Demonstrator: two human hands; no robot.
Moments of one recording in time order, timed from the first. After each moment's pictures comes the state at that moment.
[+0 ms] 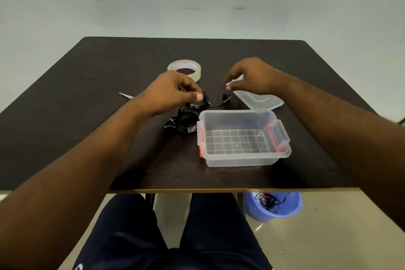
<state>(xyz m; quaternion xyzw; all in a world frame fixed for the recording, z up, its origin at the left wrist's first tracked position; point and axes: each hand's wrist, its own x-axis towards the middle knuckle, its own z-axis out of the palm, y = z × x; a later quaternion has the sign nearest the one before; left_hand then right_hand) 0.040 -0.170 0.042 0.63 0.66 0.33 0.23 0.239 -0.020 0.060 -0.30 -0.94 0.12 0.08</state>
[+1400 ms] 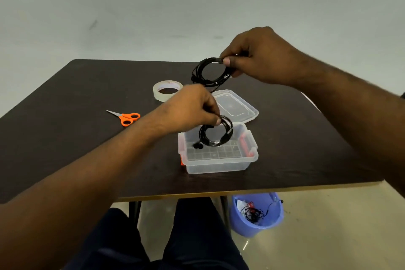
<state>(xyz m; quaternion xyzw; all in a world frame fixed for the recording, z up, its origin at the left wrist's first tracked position) 0.129 -0.194 0.098 0.72 0.61 0.28 0.19 0.287 -0.108 0.177 -0.28 -0.93 0.11 0.23</state>
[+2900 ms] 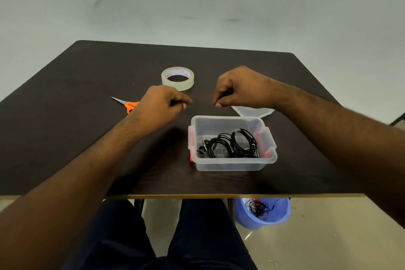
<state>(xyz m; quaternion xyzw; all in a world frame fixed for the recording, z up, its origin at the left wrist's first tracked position) 0.051 -0.188 0.033 0.64 0.69 0.33 0.07 0.242 -0.067 0.092 -0.17 -0.98 0.13 0.05</state>
